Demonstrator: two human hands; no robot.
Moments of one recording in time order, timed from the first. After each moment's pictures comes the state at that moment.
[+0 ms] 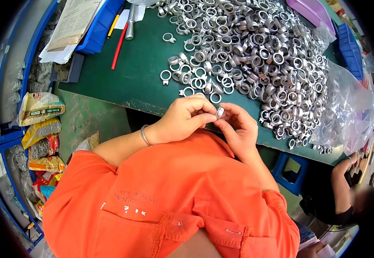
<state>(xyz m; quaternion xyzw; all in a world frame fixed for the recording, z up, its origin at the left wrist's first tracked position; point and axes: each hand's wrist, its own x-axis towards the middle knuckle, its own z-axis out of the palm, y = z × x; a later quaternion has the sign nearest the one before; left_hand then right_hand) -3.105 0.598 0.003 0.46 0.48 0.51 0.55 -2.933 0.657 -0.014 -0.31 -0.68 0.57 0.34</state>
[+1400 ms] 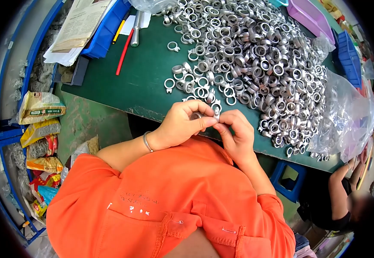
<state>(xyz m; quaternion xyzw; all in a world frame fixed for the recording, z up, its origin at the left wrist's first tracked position) -3.109 0.598 0.012 0.29 0.50 0.52 0.63 -2.947 0.670 0.005 -0.25 -0.78 0.45 0.34</state>
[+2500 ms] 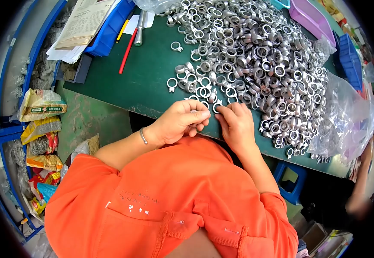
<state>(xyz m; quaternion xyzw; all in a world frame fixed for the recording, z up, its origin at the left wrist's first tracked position) -3.121 0.596 0.007 0.16 0.44 0.49 0.73 -2.948 0.682 -0.008 -0.27 -0.89 0.24 0.27</state>
